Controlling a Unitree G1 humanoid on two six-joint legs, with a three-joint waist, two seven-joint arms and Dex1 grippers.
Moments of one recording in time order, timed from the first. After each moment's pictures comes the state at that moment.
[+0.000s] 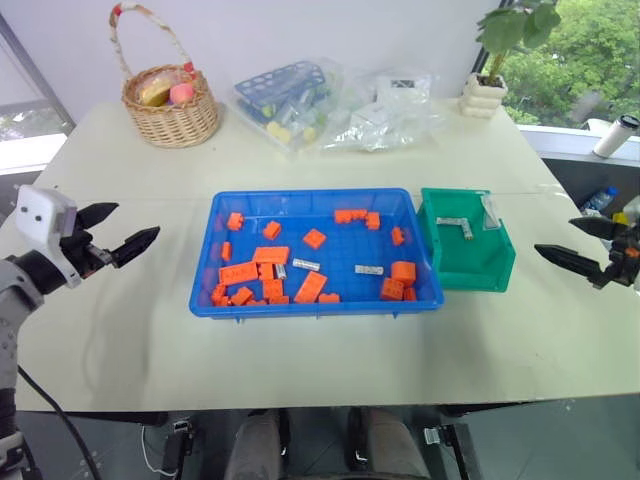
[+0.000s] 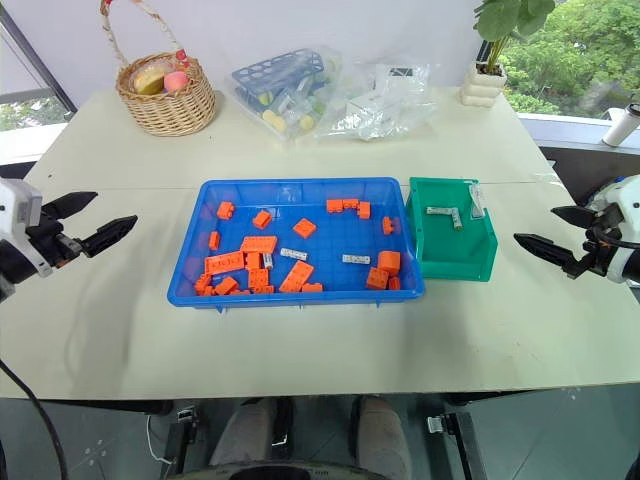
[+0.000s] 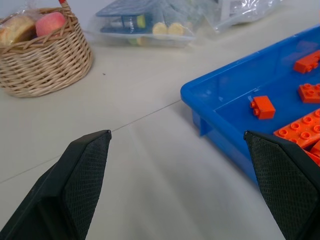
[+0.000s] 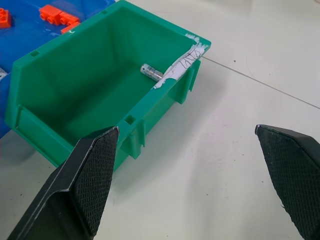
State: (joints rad) left arm -0.16 0.84 0.48 -0.04 -0.50 0.42 -0.82; right arm -0.20 -1.05 -0.45 0.28 0.41 0.40 1.09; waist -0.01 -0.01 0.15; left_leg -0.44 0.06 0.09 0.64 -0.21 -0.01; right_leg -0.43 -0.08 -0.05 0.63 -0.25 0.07
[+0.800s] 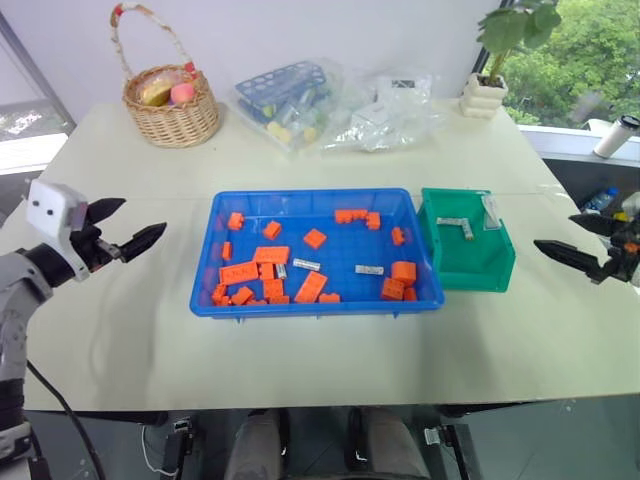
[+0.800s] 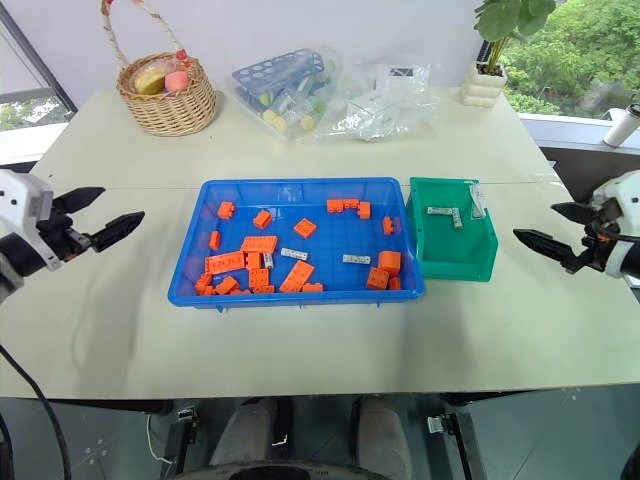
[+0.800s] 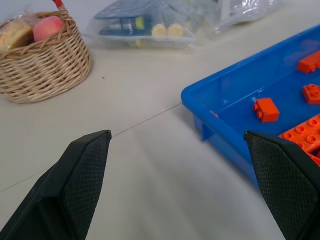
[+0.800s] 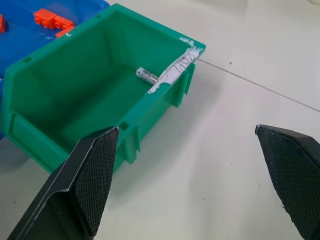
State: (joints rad) left arm -0.18 0.84 0.44 -0.04 -0.49 0.43 -0.83; right arm -0.27 -1.05 -0.41 0.29 0.40 0.42 1.06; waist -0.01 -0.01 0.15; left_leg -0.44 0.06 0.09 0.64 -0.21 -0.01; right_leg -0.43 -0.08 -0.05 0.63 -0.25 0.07
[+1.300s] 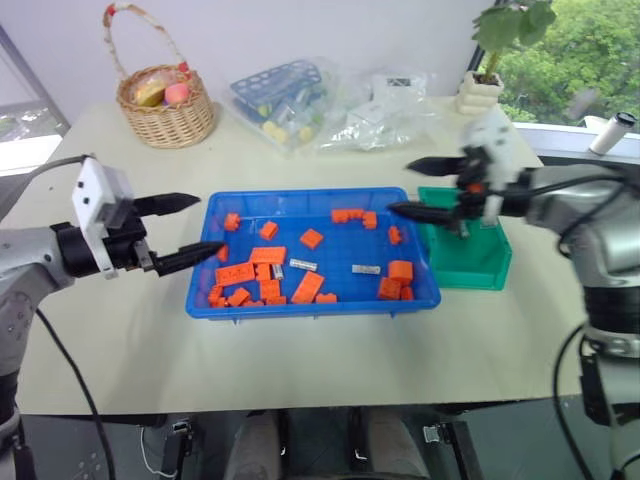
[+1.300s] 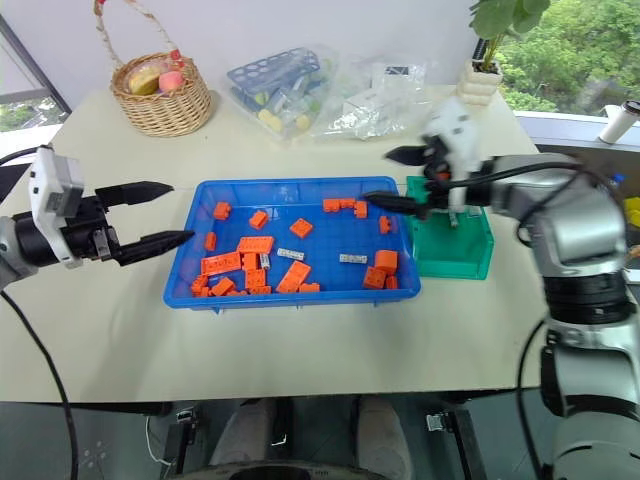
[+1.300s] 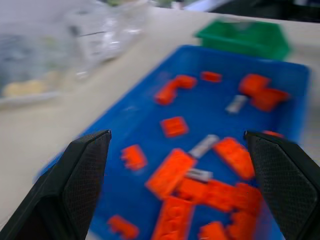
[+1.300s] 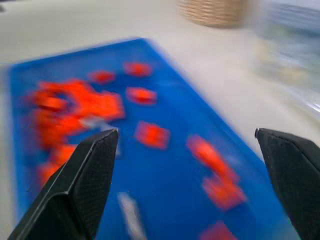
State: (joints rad) left arm -0.22 0.98 0.35 -0.35 -0.71 0.61 -1.08; right arm -0.80 -0.69 0.13 -0.09 0.43 0.76 0.99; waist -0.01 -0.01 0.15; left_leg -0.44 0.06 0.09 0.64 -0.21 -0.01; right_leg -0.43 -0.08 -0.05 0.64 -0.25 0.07
